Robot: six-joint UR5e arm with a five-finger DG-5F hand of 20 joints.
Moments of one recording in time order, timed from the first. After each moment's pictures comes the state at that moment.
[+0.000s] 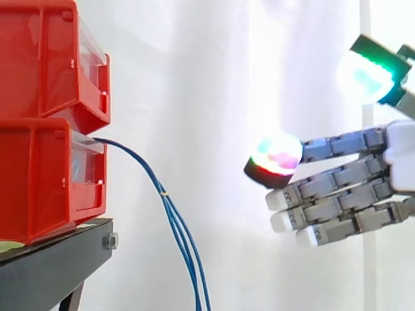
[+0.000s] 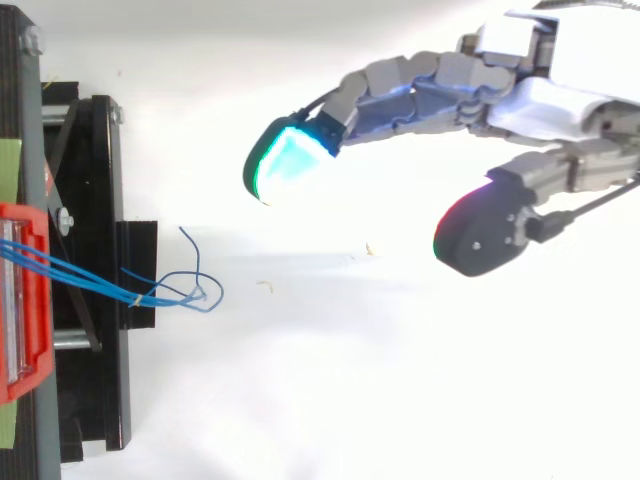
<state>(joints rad) 0.08 -2.06 -1.57 -2.62 -1.33 -0.02</state>
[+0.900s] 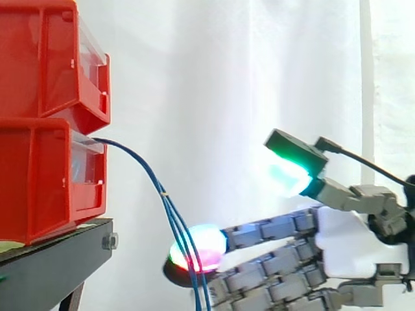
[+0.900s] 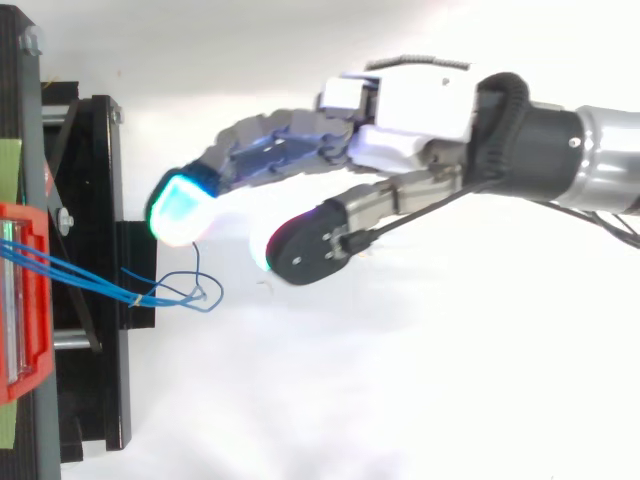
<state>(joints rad) 0.07 -2.31 -1.33 -2.65 -1.40 0.06</state>
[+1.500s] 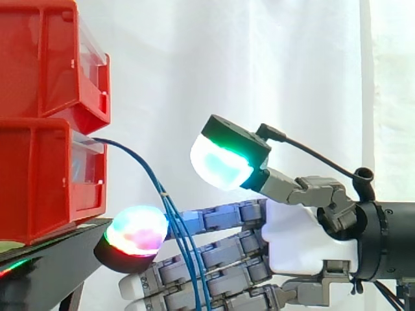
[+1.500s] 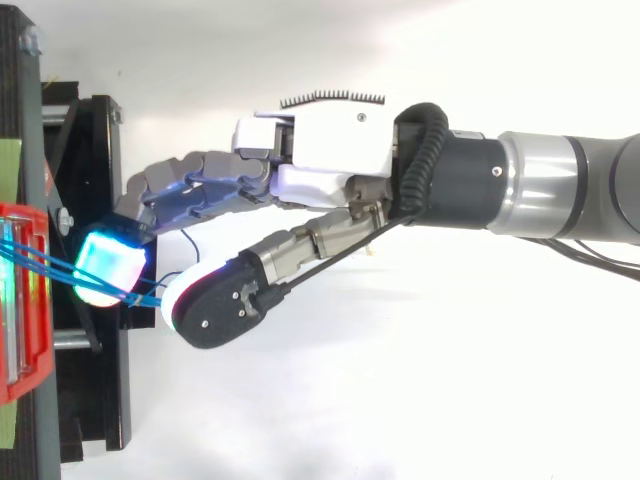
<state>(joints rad) 0.08 -2.41 -1.15 -2.68 -1.43 0.08</state>
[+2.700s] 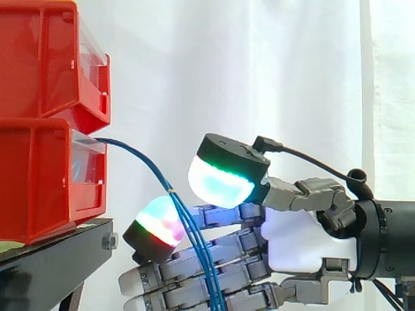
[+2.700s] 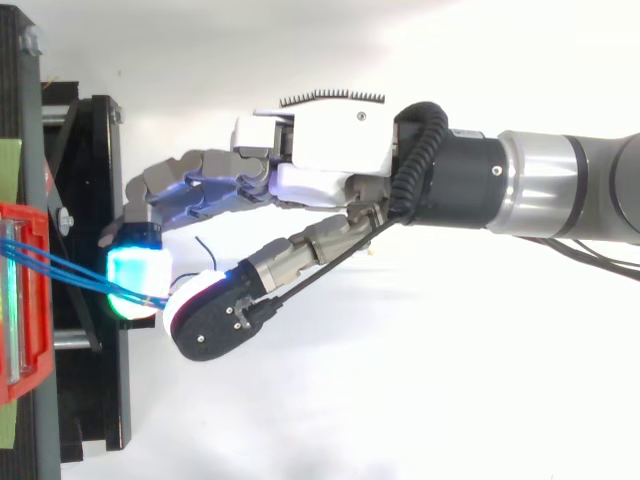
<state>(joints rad) 0.08 -2.41 -1.15 -2.67 -1.43 0.08</state>
